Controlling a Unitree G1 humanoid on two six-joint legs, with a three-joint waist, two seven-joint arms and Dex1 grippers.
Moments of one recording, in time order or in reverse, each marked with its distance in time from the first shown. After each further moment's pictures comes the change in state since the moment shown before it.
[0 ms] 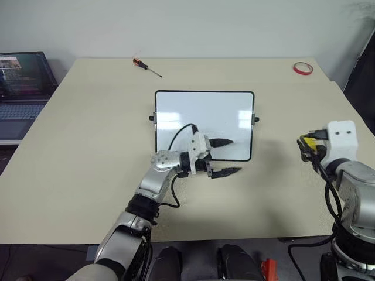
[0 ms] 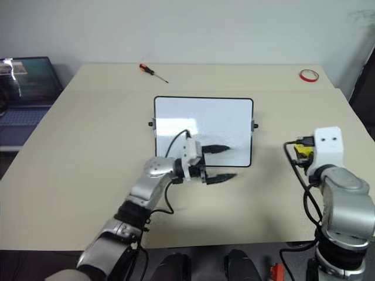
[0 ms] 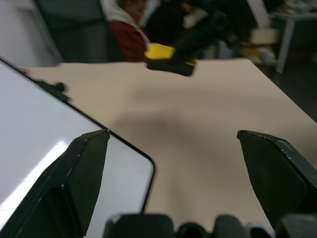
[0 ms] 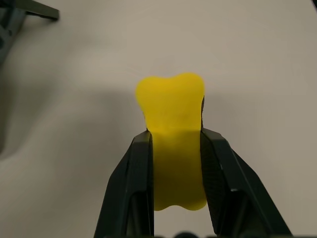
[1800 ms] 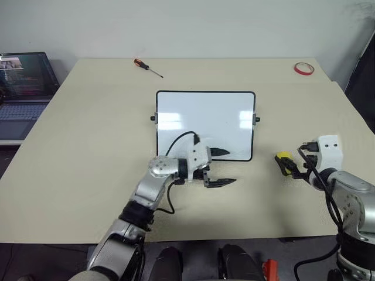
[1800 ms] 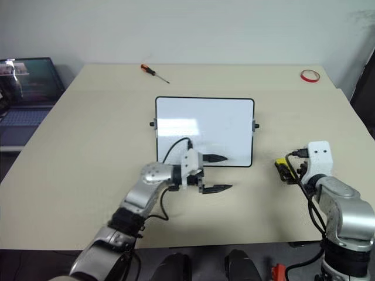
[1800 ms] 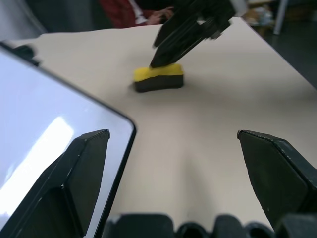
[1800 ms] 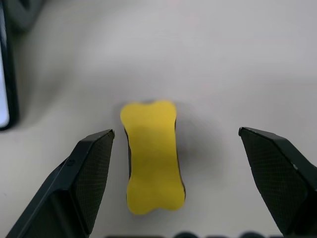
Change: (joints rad) left arm 0.177 0.067 0.050 -0.303 0.060 0.166 0.141; right arm 0.122 -0.006 -0.073 0.132 0.311 -0.297 -0.065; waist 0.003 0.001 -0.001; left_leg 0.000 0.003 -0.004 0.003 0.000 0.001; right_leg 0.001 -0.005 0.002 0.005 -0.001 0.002
